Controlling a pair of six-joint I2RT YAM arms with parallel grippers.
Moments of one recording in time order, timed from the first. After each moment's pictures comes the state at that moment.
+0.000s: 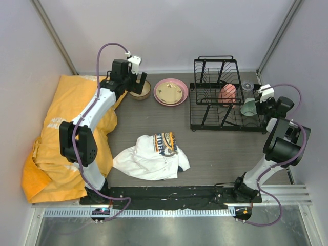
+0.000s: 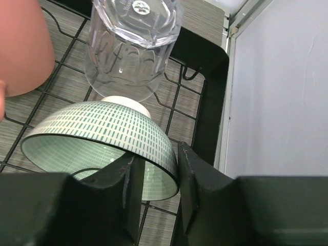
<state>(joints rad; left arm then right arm) -0.29 1.76 1.58 -0.39 -0.03 0.16 -0.51 1.75 0.86 0.53 -0.54 -0.59</state>
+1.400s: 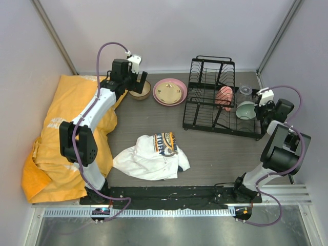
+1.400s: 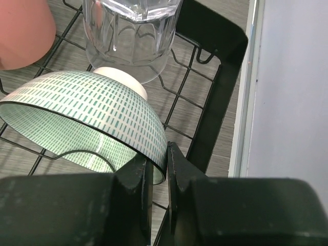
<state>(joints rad) -0.29 1.76 1.58 -0.37 -0.02 0.16 -0.51 1.63 0.82 0.31 -0.51 -0.57</state>
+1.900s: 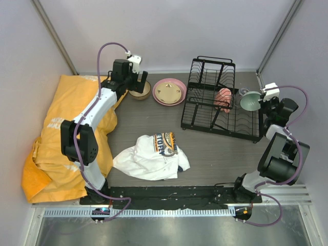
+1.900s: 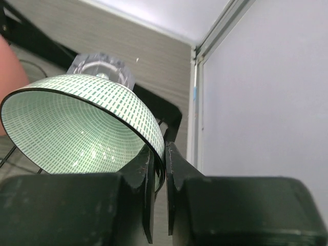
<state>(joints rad) -0.30 1.78 1.58 -0.35 -0.02 0.13 -0.51 1.50 0.76 0.56 -0.50 -0.51</state>
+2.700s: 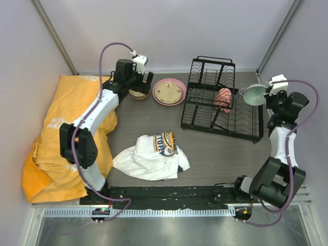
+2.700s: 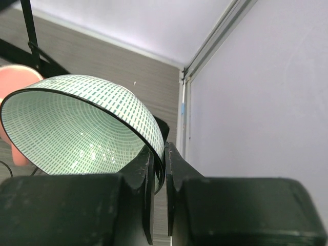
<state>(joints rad) -0.35 1.75 1.58 -0.36 0.06 0.10 -0.51 1.25 0.84 0.25 -0.50 -0.49</state>
